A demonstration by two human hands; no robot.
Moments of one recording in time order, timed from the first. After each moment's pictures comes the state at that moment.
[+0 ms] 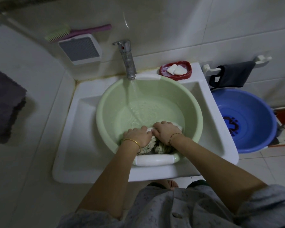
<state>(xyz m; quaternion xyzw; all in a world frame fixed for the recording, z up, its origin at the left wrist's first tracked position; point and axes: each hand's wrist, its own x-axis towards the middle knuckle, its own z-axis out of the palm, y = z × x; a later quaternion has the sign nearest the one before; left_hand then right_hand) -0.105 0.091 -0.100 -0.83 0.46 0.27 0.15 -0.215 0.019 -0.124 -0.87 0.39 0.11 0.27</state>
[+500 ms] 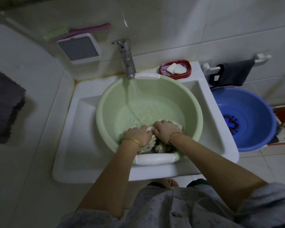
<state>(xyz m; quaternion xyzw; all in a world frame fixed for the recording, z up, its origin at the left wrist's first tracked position) -0.104 0.091 -0.101 -0.83 0.46 0.28 0.14 -0.214 0.020 -0.126 -0.87 0.39 0.11 0.27</state>
